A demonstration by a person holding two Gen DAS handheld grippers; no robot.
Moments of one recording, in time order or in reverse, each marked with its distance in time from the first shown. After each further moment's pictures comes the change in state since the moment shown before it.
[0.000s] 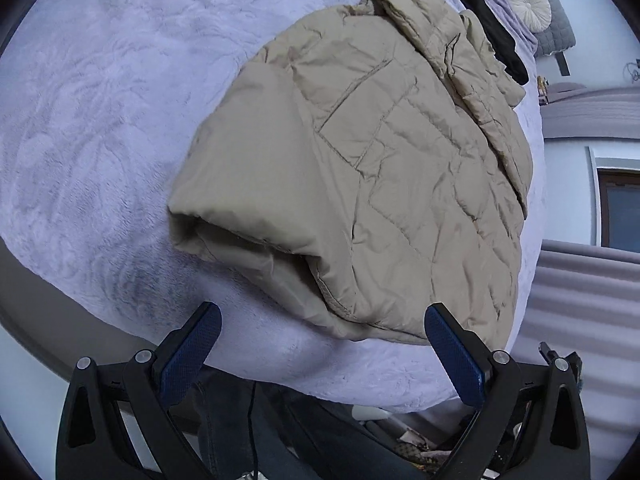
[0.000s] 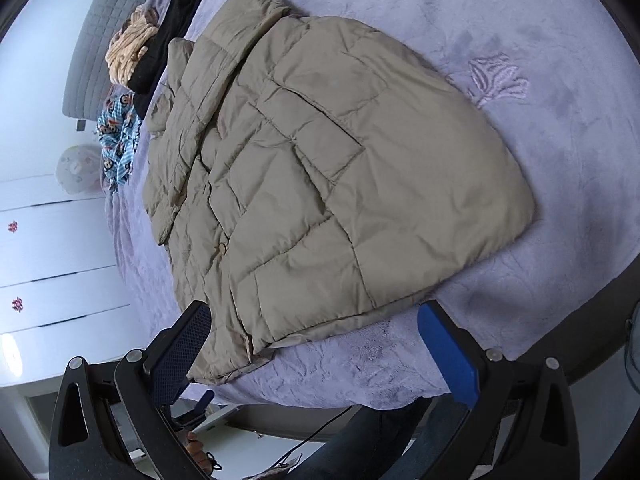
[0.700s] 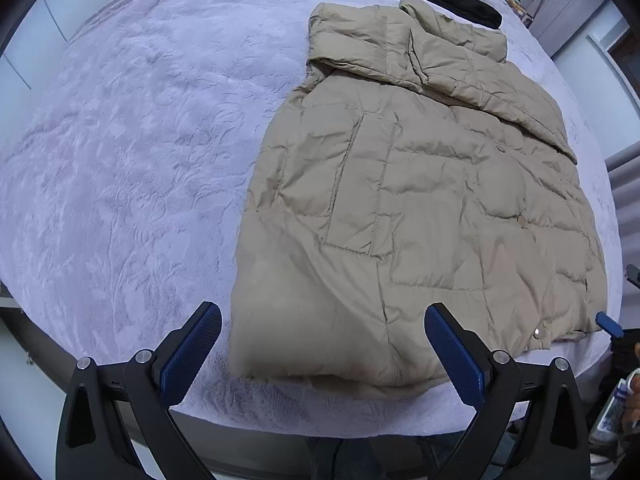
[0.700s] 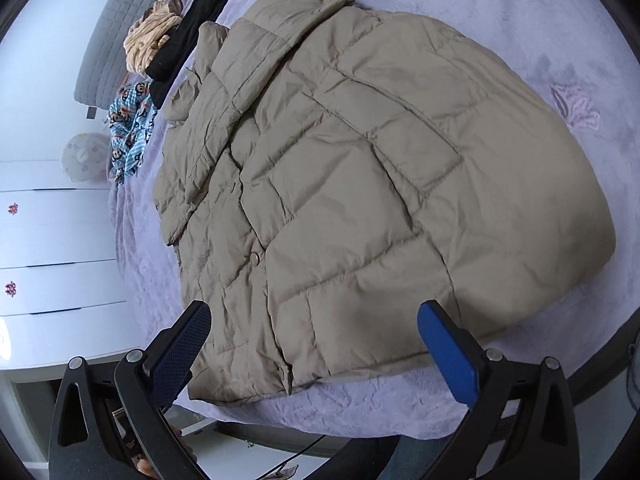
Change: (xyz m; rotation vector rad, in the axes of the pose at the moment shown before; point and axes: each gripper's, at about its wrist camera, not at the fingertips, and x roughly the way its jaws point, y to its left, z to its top) left arm -0.033 -0.054 0.027 0.423 -0.179 0.383; right arm 0.037 0.058 -0.004 -0.077 -0.036 0.000
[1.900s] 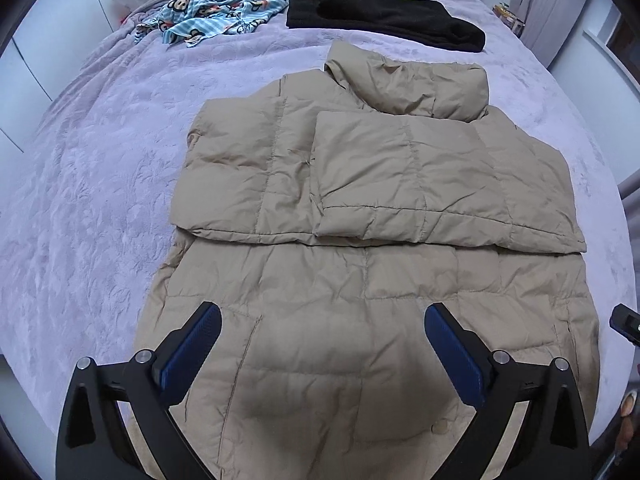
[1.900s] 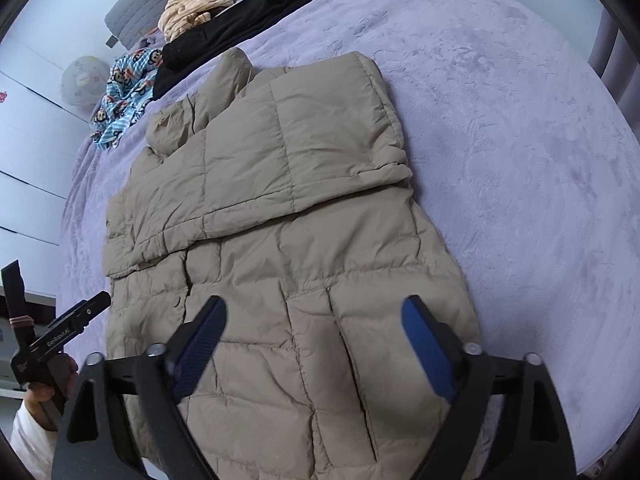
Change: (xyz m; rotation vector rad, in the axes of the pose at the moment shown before) left arm 0.046 -0.157 0.158 0.077 -0.146 0.075; right arm 0.014 0.044 0.162 -0.421 -0.081 -0.204
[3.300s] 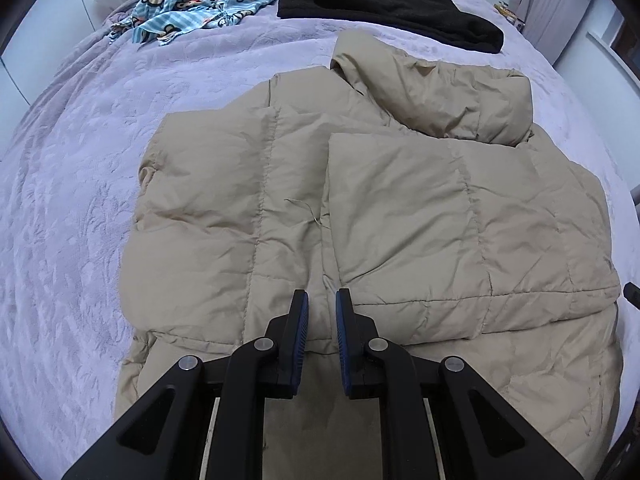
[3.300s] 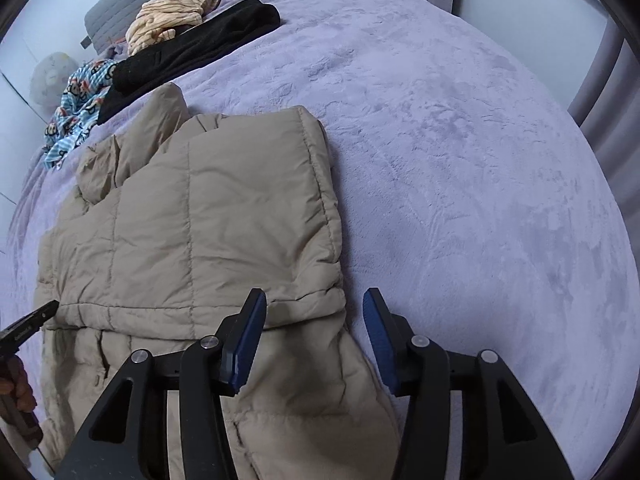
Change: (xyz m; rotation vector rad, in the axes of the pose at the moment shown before) left arm 0.089 0.019 0.067 0.020 0.006 -0.025; right arm 0.034 -0.023 0.064 -0.047 -0.126 -0.208
